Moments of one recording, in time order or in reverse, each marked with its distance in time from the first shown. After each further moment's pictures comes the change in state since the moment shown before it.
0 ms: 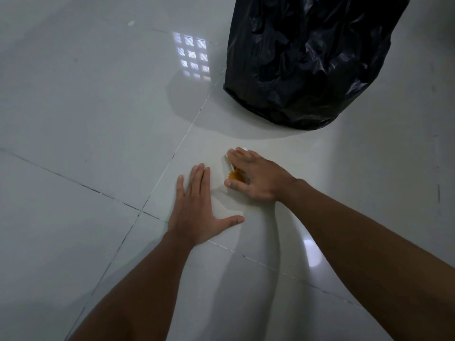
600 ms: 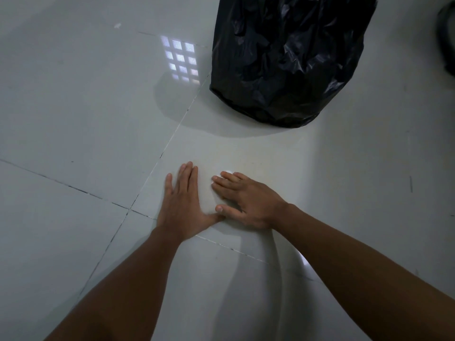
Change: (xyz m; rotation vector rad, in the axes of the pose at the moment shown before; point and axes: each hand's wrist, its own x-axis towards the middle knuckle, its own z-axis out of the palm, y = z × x) left_hand 0.001 0.001 0.002 -0.002 0.023 0.030; right_hand -0.047 -0.015 0.030 -0.095 0.039 -0.180
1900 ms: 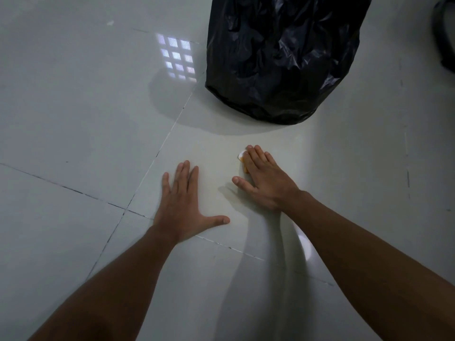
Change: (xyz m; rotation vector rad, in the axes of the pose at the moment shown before) left_hand -0.002 -0.001 -0.004 0.057 -0.095 0.009; right_hand -0.008 0.037 -0.006 0.058 0.099 0.355
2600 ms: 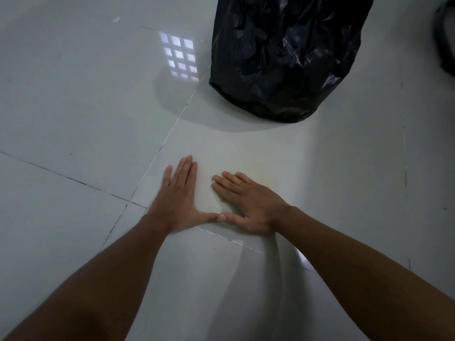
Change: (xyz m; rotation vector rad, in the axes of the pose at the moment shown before) left_hand -0.003 -0.013 -0.008 -0.016 -0.060 0.096; right_hand -0.027 -0.032 0.021 -0.113 -0.127 -0.400
